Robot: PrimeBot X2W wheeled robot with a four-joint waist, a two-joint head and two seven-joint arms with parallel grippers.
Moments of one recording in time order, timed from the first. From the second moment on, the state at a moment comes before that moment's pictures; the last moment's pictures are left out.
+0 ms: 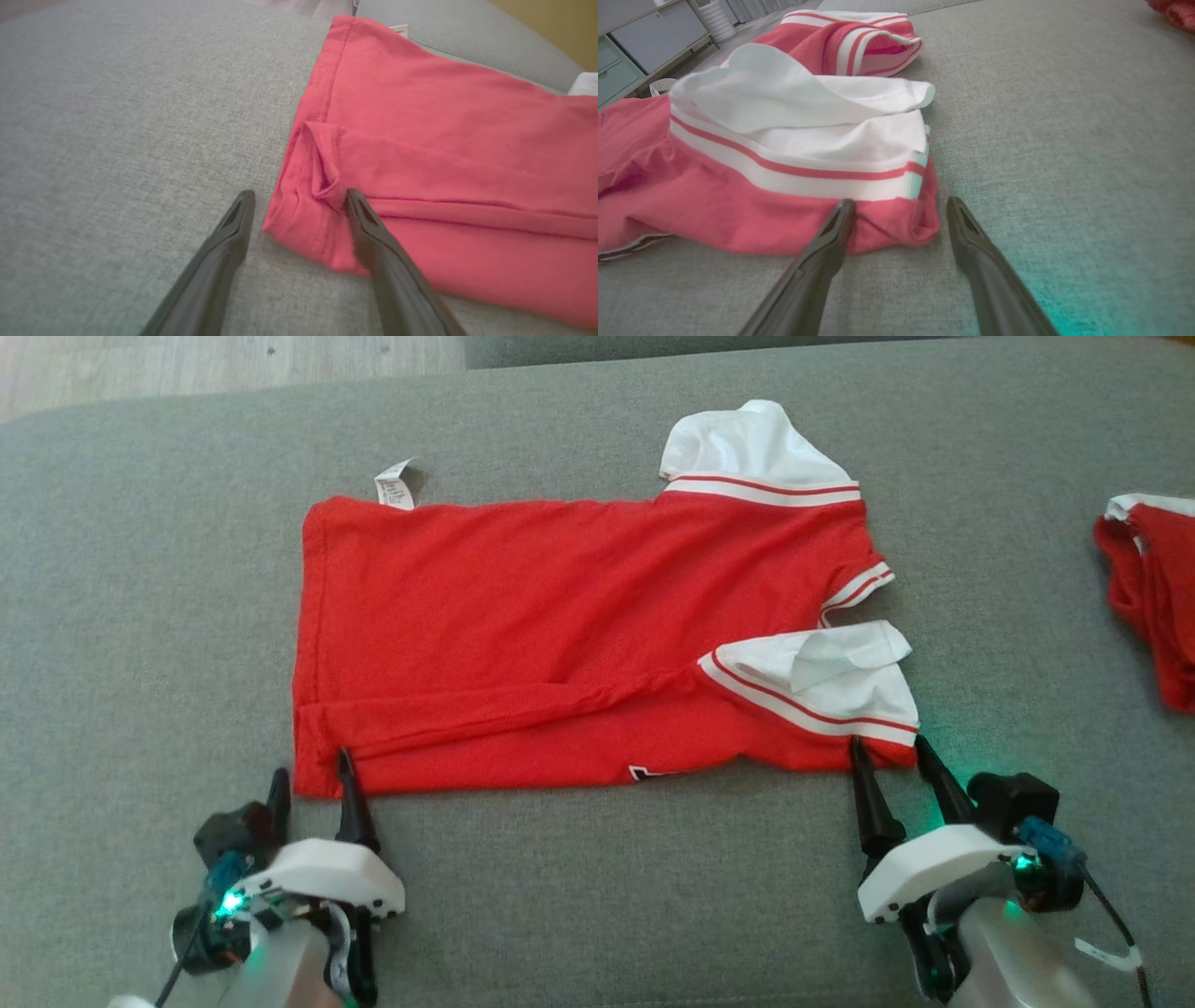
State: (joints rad) left arm -0.38 0.05 -0.21 0.91 -0.51 0.03 -0.29; right arm -0.26 -0.05 0.13 0.76 0.26 0.13 -0.27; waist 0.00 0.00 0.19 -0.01
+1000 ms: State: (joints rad) left arm -0.33 0.05 -0.16 0.87 -0.48 -0.02 -0.27; right arm -0.27 -0.05 0.16 0.75 0.38 0.13 -0.26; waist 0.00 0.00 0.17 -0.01
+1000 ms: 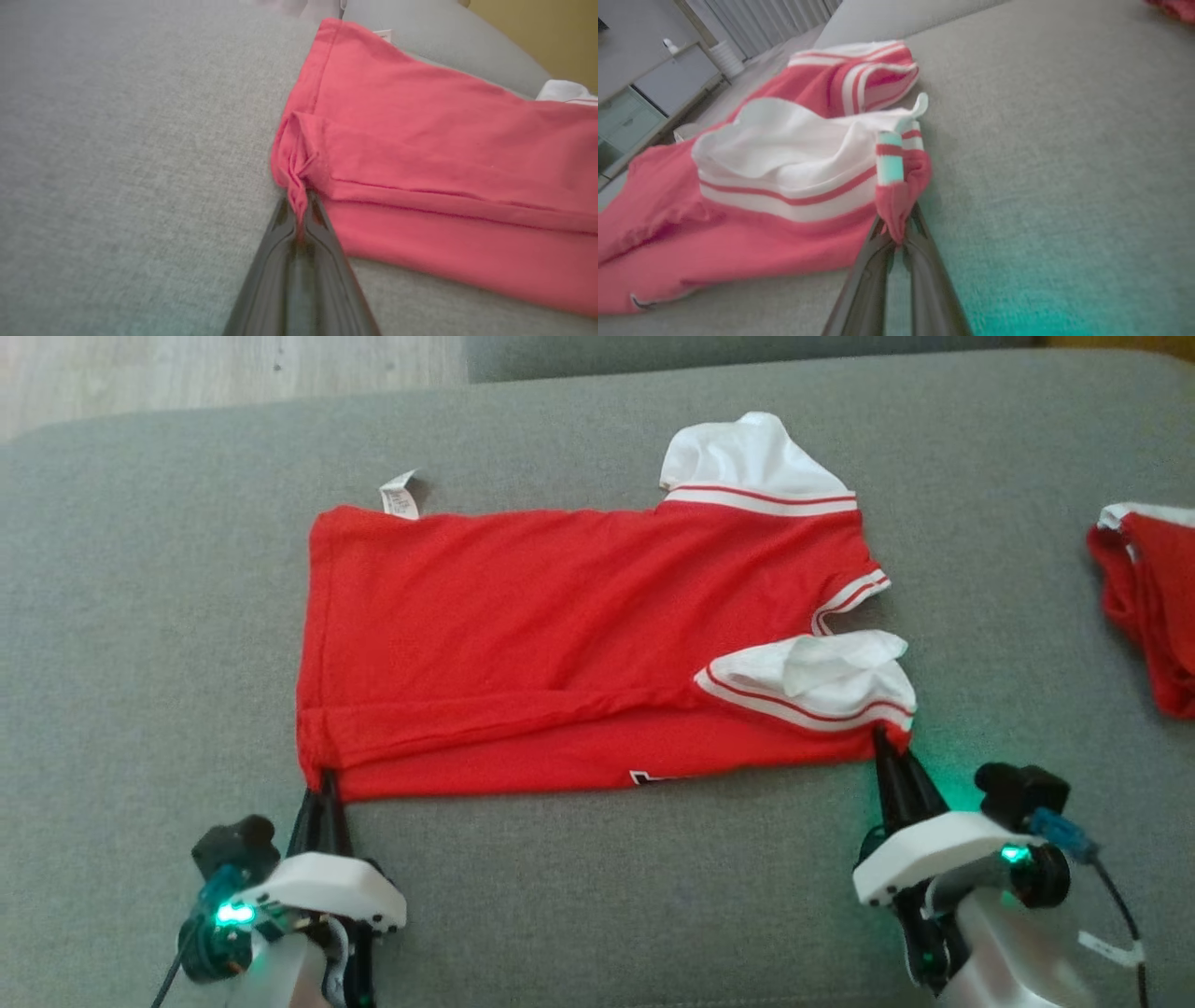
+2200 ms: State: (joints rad) left arm -0.27 0.08 -0.10 0.82 -0.35 -0.05 -0.22; right arm -0.21 -0.10 0.09 0.66 0.45 0.13 -0.18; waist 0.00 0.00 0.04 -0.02
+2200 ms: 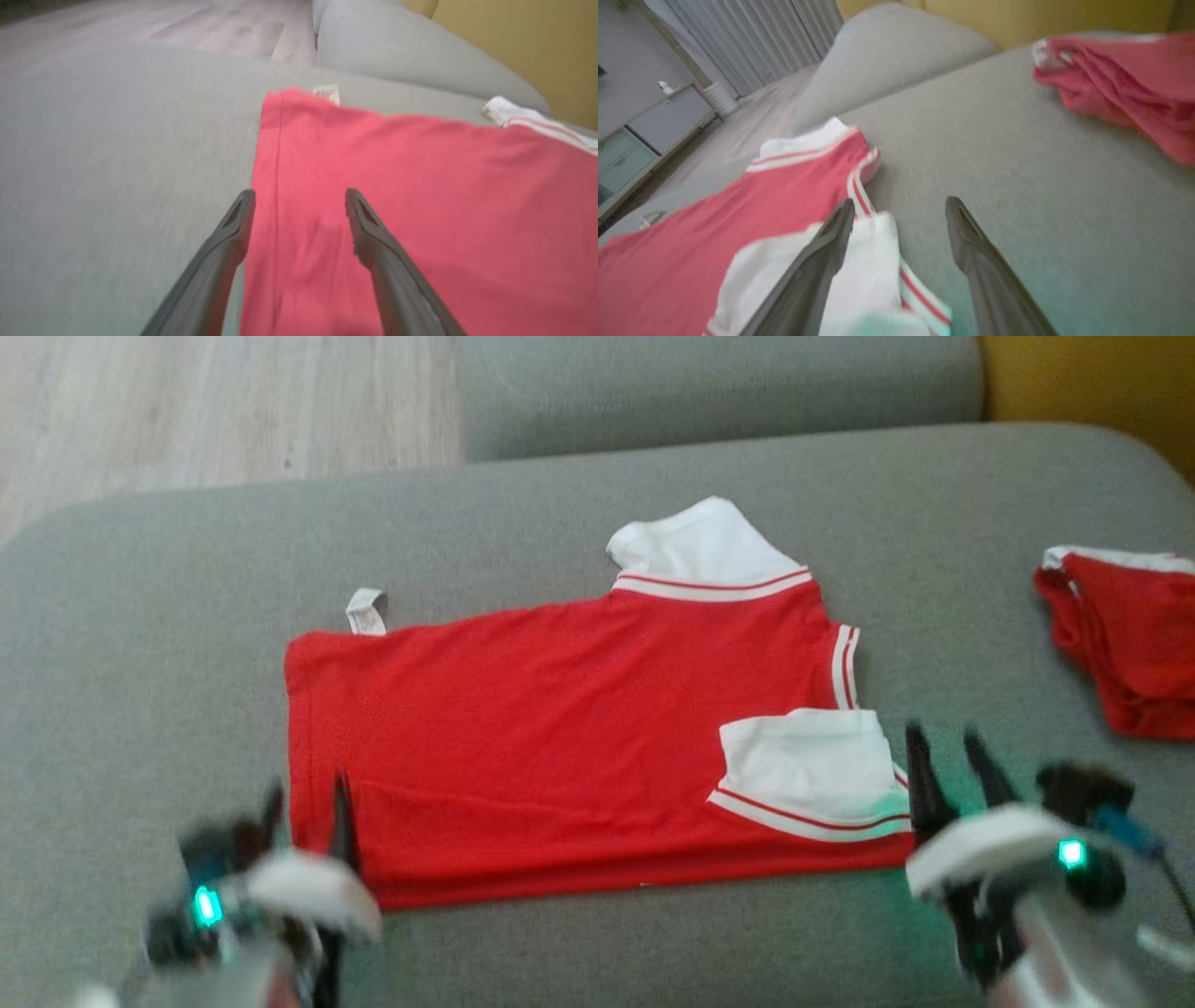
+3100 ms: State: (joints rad) left arm -0.79 0.26 -0.20 1.02 -0.39 -0.12 0.12; right arm -0.56 -0.13 0.25 0.63 0.44 0.13 -0.13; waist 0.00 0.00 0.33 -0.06
